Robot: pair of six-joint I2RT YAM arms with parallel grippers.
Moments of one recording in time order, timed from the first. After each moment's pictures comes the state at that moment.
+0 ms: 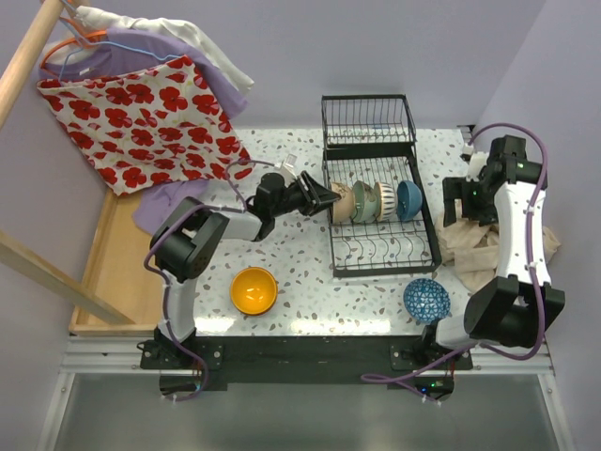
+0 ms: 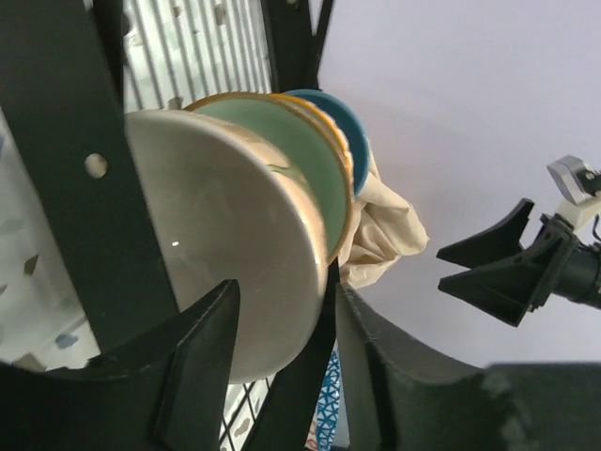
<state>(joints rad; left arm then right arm) -0.57 2.03 1.05 0.81 0.44 -1.24 -0.27 1.43 1.46 -1.23 -0.05 -0.23</state>
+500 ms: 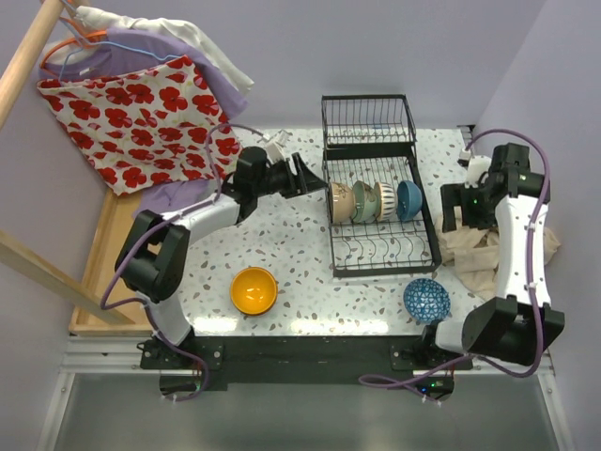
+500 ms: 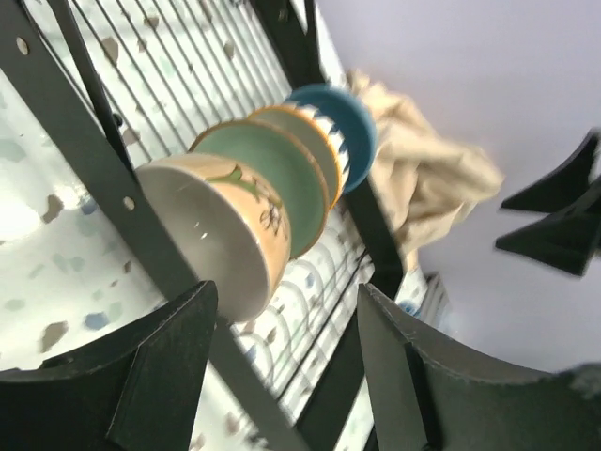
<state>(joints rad) -0.48 1.78 1.11 0.39 0.52 -0.85 -0.27 1.33 1.42 -1.24 -0.09 -0.28</state>
